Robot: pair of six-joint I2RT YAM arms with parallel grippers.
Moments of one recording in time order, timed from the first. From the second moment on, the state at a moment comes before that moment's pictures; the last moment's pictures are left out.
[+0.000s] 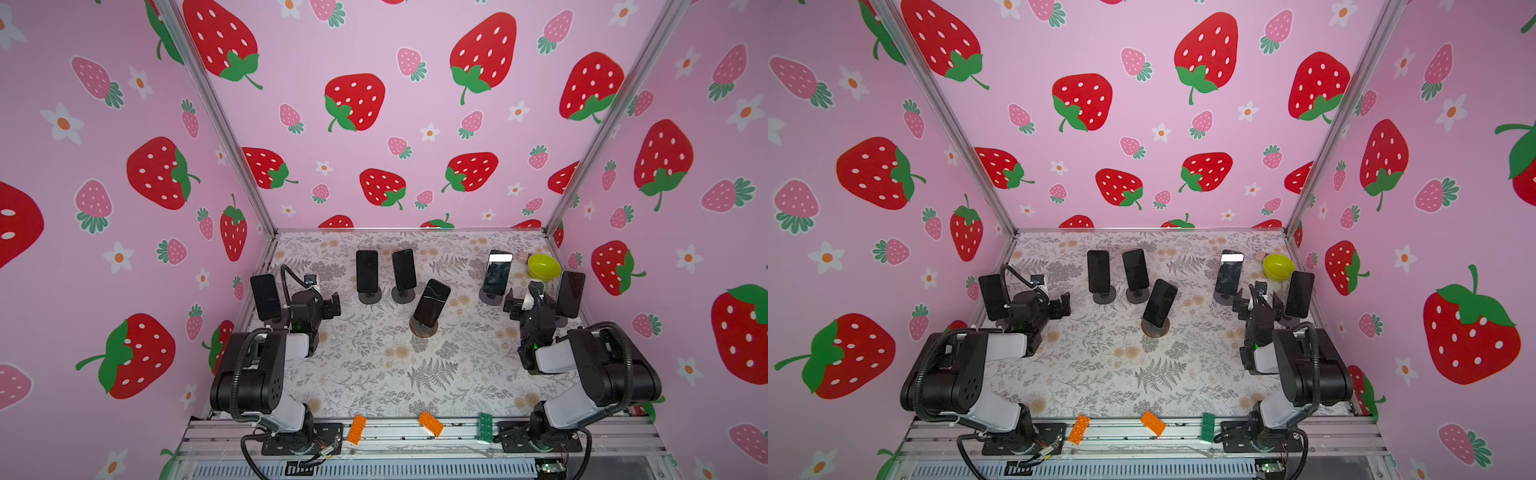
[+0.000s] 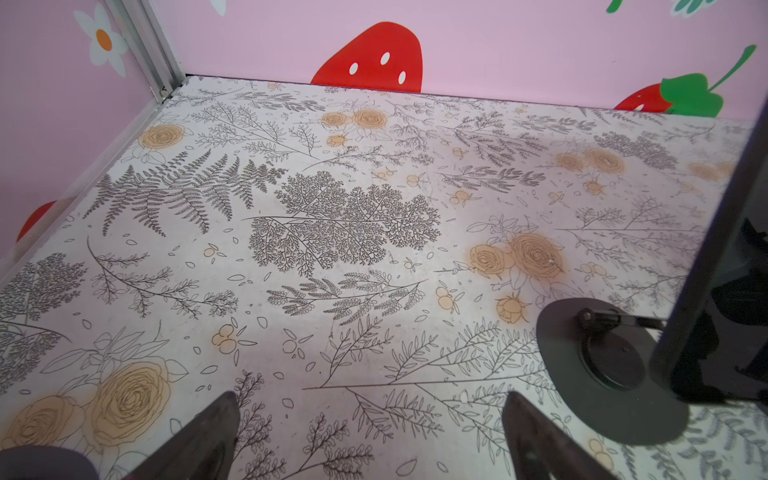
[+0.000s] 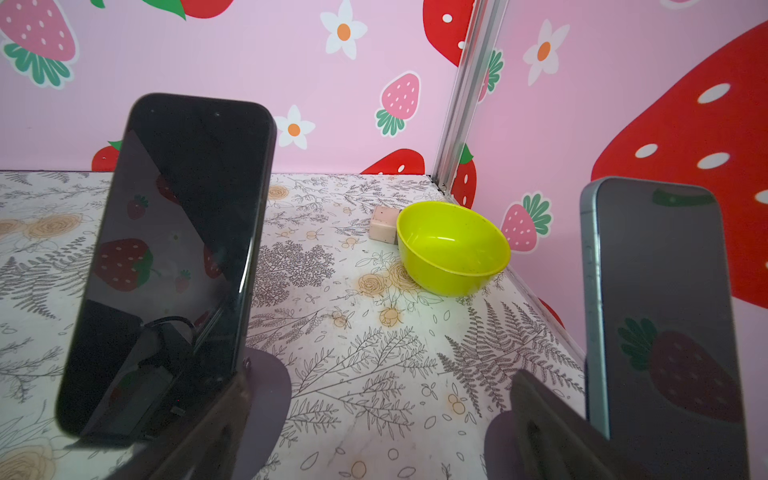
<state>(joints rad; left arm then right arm) 0.02 1.55 0.44 0.65 0.01 -0.03 0.14 1.57 0.23 1.19 0.30 -0.08</state>
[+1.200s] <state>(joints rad) -0.29 0.98 0.60 0.10 -0.17 -0.15 0.17 0.83 0.65 0.08 0.47 0.34</state>
